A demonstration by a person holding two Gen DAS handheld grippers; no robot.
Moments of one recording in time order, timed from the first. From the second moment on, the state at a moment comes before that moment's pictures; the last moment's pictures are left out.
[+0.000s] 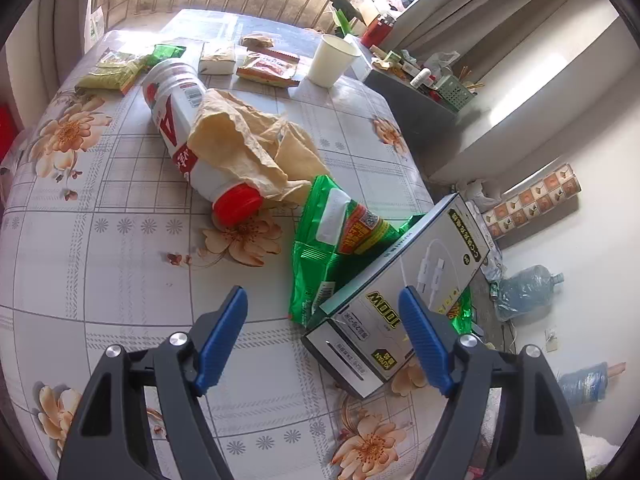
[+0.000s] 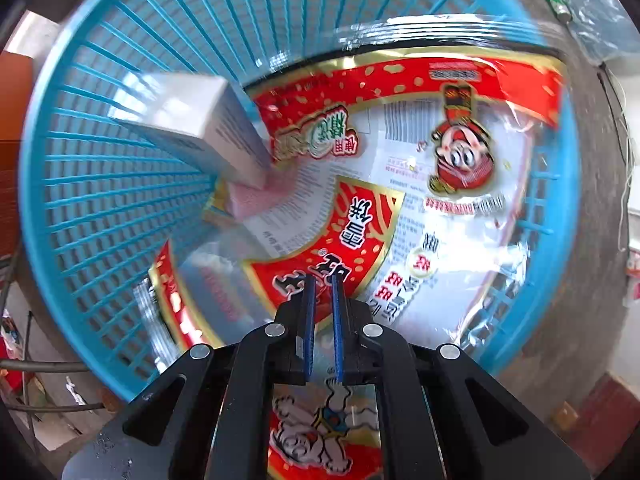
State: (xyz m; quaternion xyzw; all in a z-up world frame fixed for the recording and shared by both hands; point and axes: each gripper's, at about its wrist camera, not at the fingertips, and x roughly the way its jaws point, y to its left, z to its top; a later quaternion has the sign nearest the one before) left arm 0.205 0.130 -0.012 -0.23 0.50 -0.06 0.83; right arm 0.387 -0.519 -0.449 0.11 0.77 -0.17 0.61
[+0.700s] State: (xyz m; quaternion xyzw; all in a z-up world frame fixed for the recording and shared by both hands) left arm 0.217 0.156 -0.035 -0.24 0.52 -0.02 0.82; right arm 0.403 -0.543 -0.480 0.20 0.75 -0.22 0.59
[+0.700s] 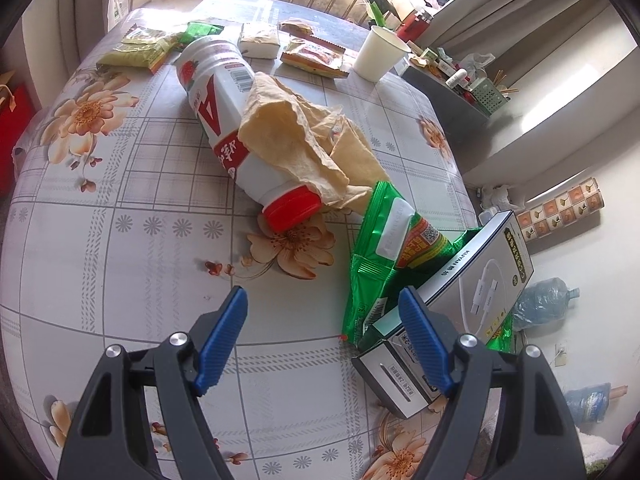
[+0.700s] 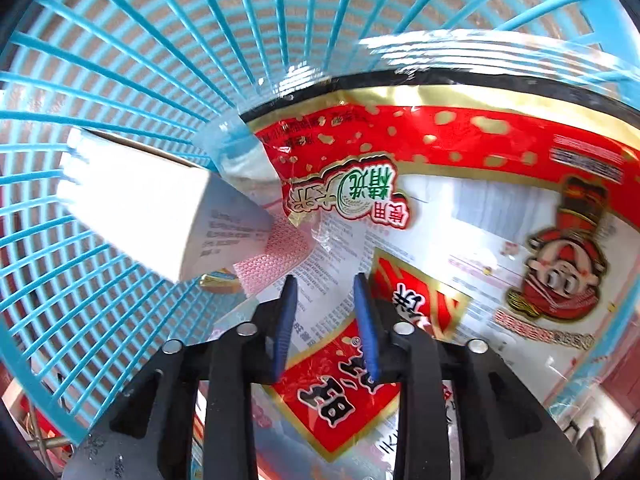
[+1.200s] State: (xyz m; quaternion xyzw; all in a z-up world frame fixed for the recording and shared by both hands) left arm 0.151 0.158 -0.006 -0.23 0.46 -0.06 0.86; right arm 0.300 -0.523 -0.226 0.37 0.50 -0.11 0.78
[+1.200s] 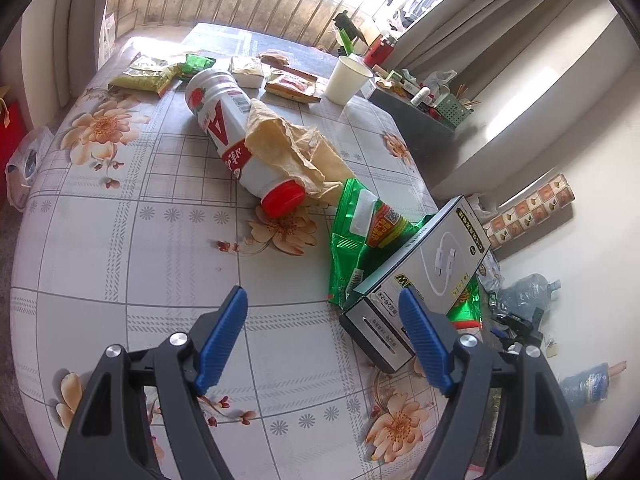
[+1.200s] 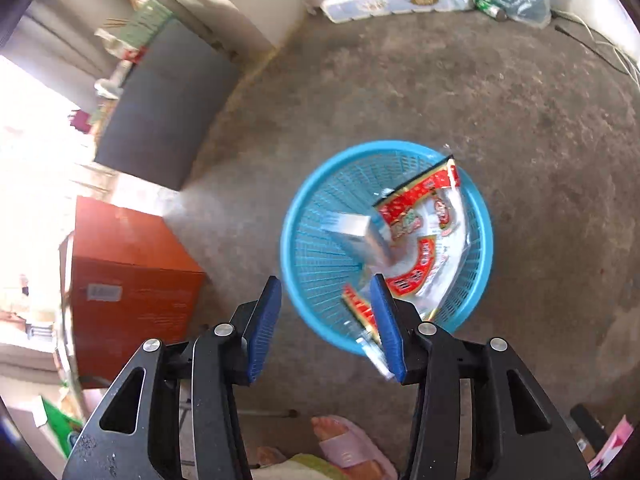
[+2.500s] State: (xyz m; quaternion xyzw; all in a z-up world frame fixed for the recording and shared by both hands) left arm 0.262 0.001 -0.054 0.03 0.49 -0.25 0.84; right arm 0.294 -0.217 -0.115 0.33 0.51 0.29 0.74
